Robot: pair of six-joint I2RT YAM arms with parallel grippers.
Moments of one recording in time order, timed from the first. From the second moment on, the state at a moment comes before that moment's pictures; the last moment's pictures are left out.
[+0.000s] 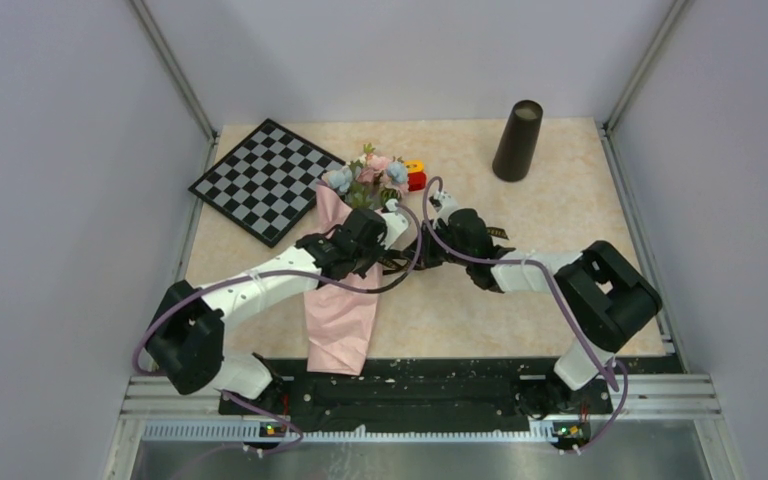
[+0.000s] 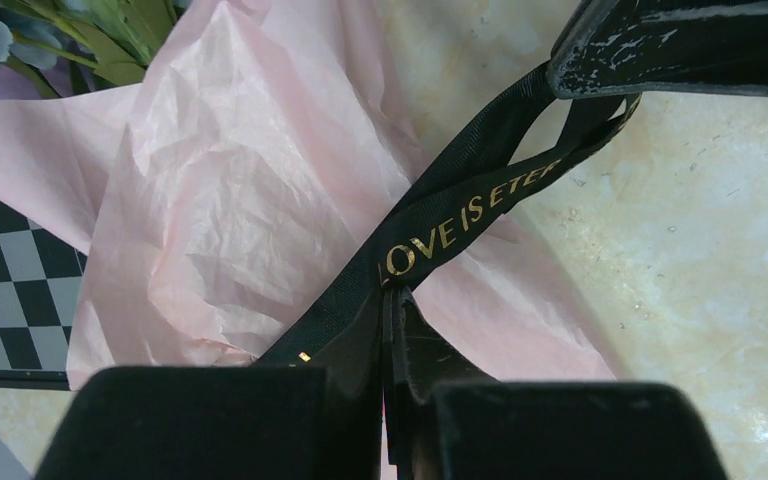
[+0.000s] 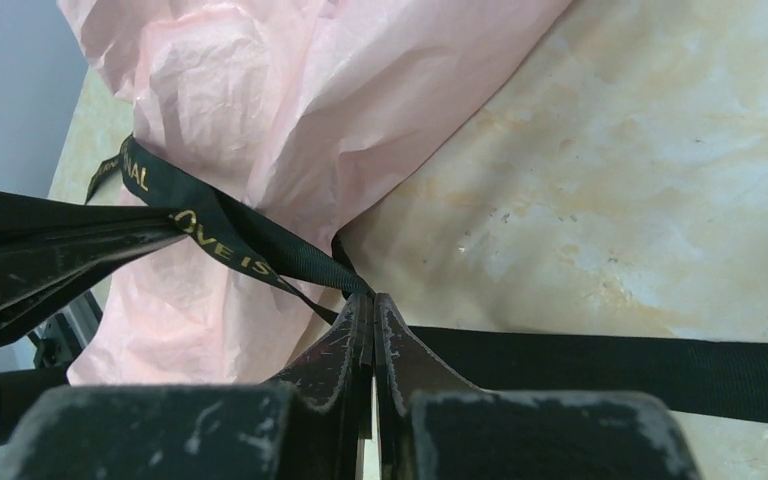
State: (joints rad) left arm -0.76 1.43 0.97 -0.42 -0.22 0.18; right arm 0.66 1.65 0.73 0.47 -0.26 0.55
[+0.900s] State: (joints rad) left arm -0.67 1.18 0.82 -0.36 -0.34 -0.16; right arm 0.66 1.60 0.65 0.47 -0.13 0.56
